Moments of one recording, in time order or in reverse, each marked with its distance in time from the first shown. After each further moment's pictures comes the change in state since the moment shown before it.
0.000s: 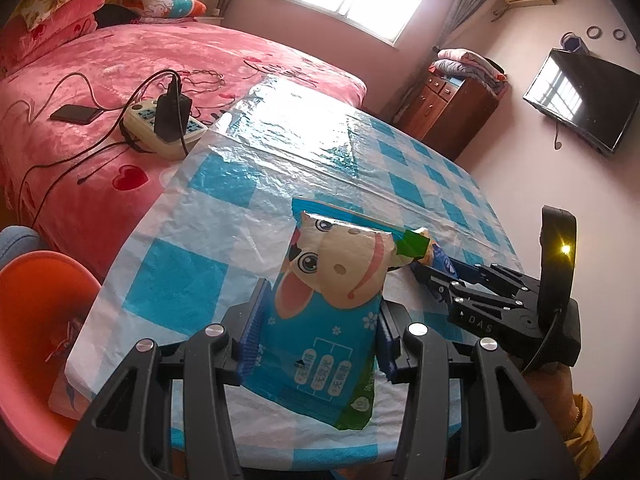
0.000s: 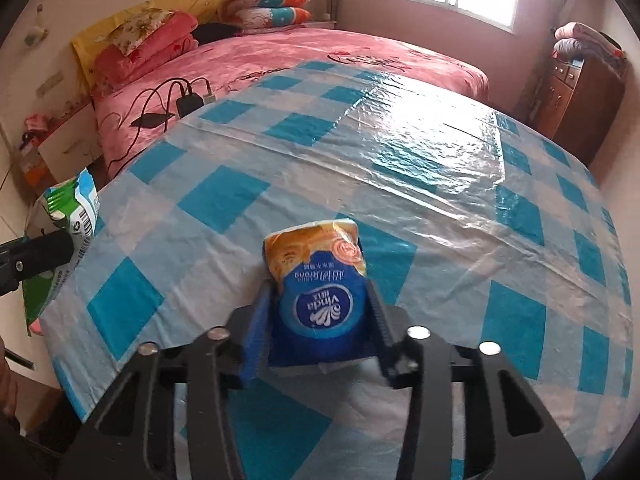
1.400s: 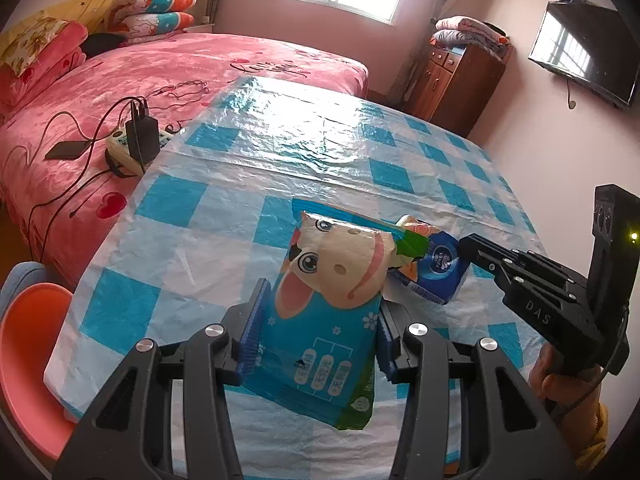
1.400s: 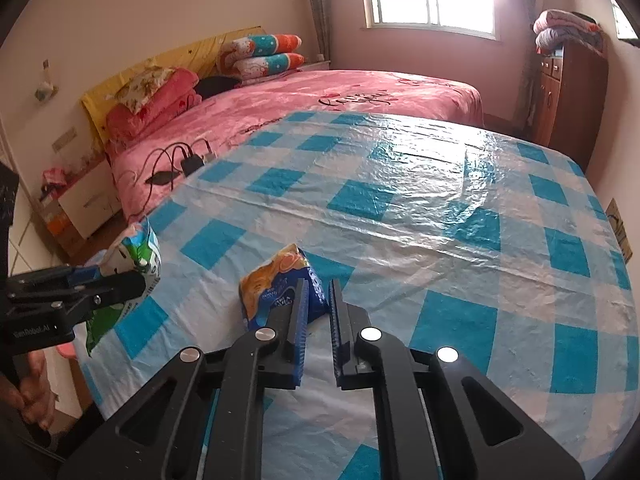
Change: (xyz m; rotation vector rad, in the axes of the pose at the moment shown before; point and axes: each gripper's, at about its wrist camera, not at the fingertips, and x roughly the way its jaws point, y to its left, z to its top) left arm 0.027 -0.071 0.009 0.118 0.037 0.126; right arm -0.043 -0.058 -0.009 0.113 -0.162 0.105
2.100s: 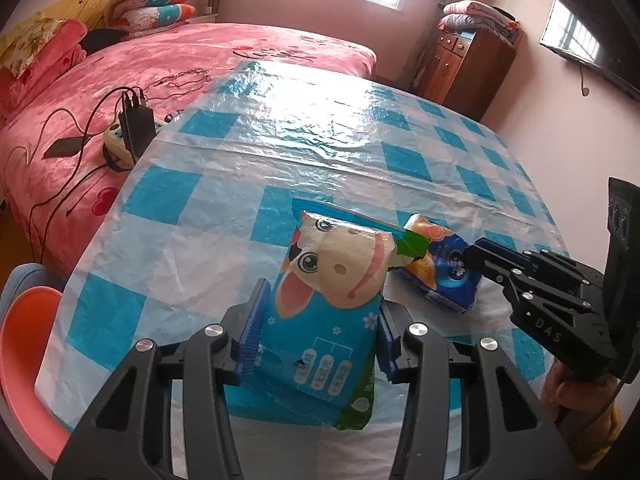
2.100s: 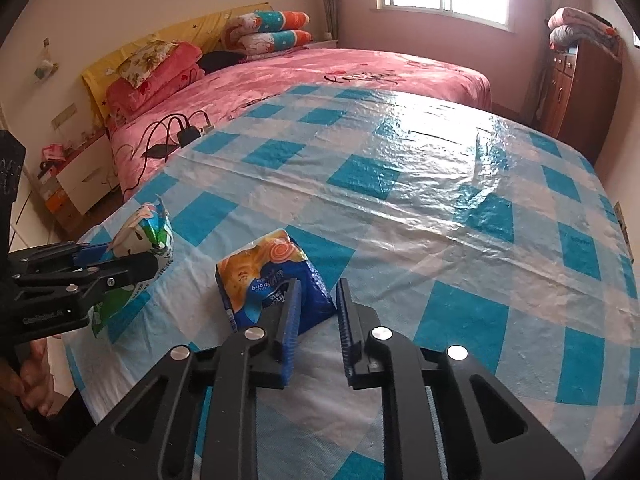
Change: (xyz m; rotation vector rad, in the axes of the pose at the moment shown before) left arm 0.029 -0.008 0.004 0.014 0.048 0.046; right arm 0.020 0.002 -0.003 -0.060 0.085 -0.014
